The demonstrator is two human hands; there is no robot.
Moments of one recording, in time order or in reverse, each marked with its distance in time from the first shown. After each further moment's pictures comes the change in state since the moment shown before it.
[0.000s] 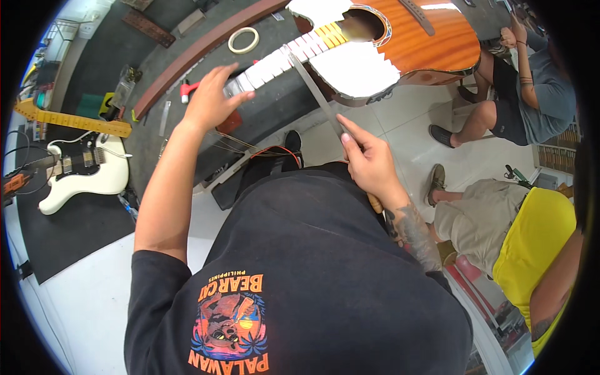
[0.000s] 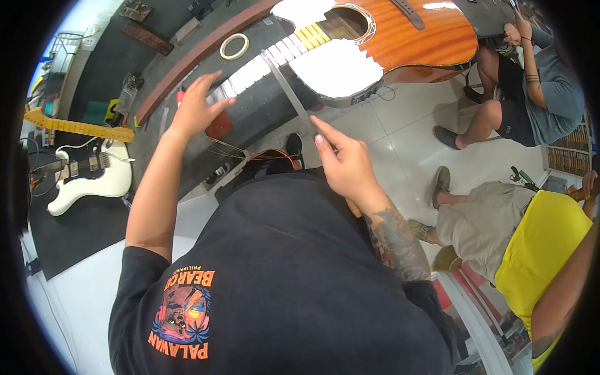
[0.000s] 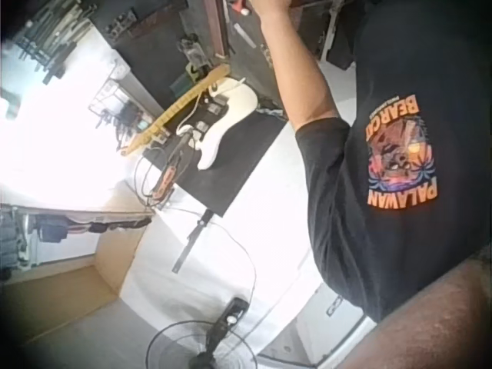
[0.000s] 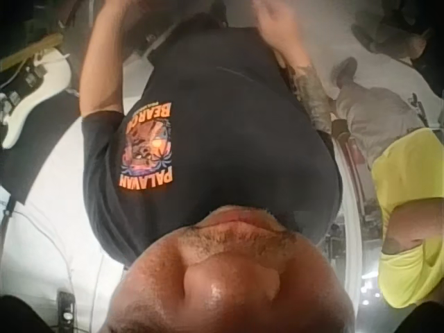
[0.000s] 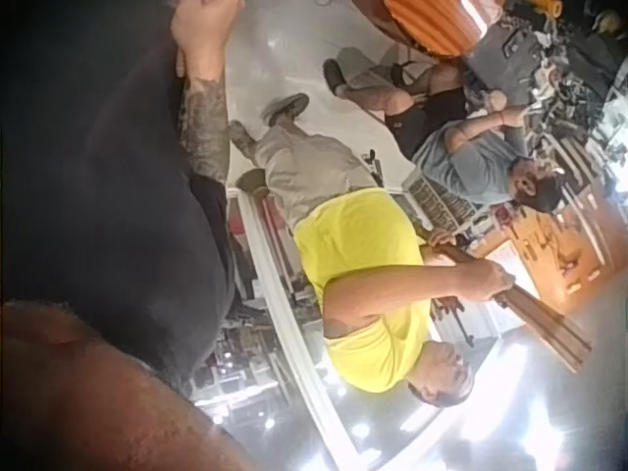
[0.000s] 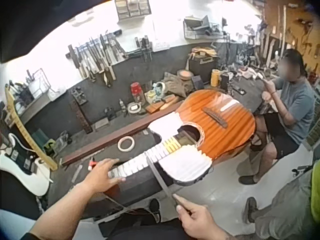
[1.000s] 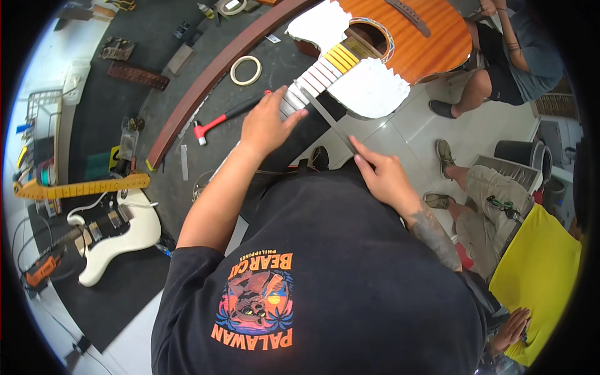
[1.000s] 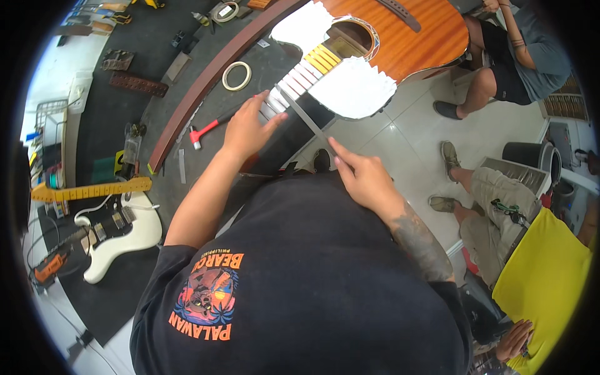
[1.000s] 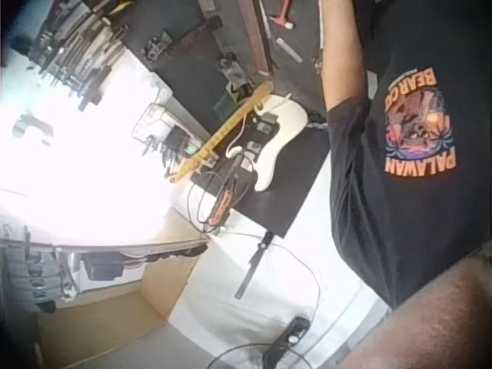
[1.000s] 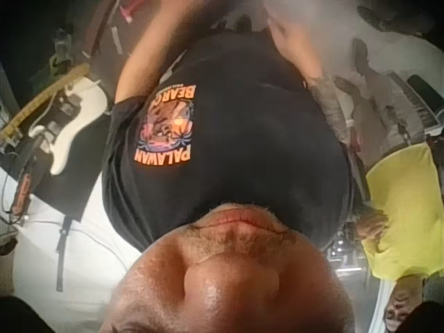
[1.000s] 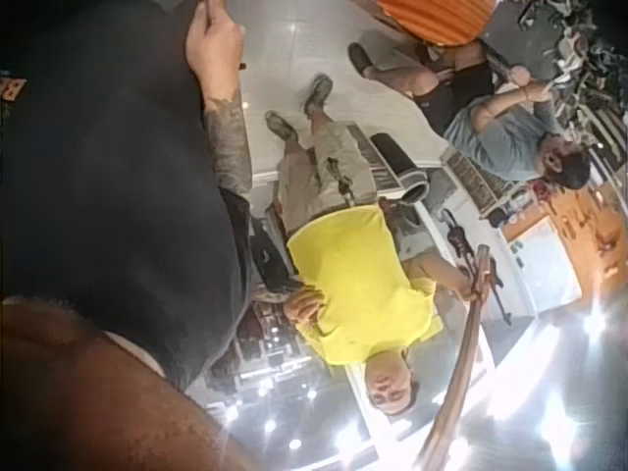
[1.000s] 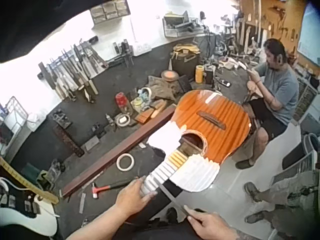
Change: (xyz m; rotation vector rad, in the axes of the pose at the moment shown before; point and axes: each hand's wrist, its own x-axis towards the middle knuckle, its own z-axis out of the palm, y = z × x) left_hand 0.055 0.024 0.028 -0.148 -0.072 0.066; right_hand 0.024 -0.047 0.028 -0.473 -0.016 0.176
